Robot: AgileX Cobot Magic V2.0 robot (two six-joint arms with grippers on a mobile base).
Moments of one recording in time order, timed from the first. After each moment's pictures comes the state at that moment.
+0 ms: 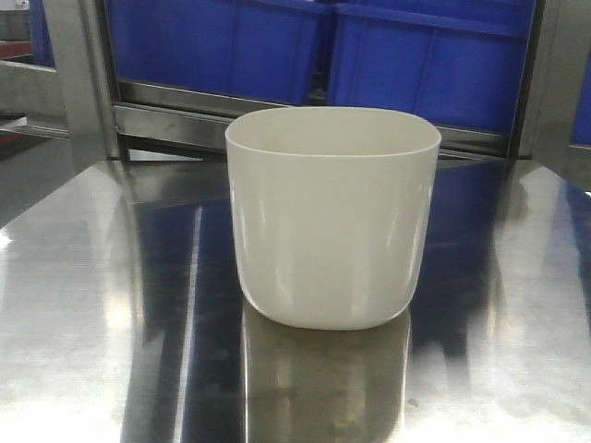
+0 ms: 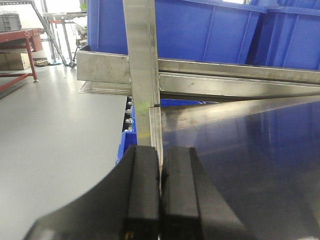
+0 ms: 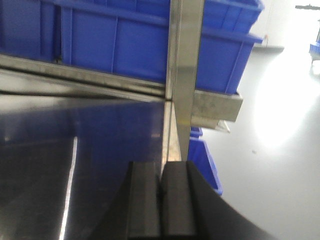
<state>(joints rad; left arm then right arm) -0.16 -0.01 0.01 -0.07 0.09 0.10 -0.04 0.19 0.00 -0.16 -0.05 0.17</state>
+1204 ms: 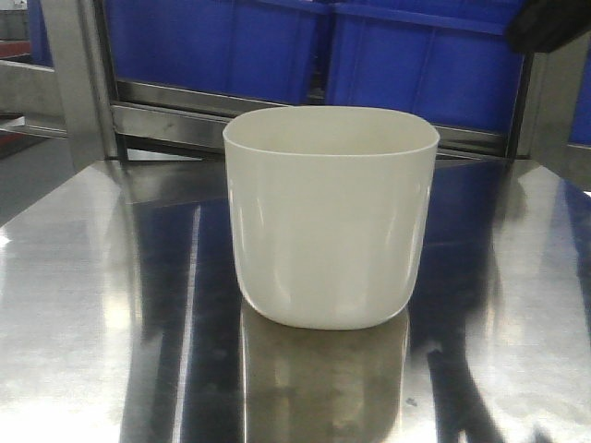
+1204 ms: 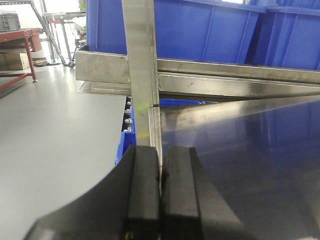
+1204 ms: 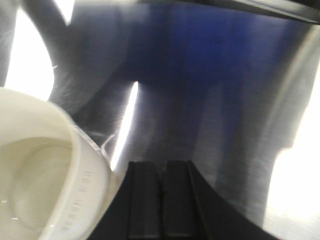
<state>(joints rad) -0.16 -0.01 0.01 -0.07 0.09 0.10 0.40 1.23 -1.04 -0.07 0.62 0.22</state>
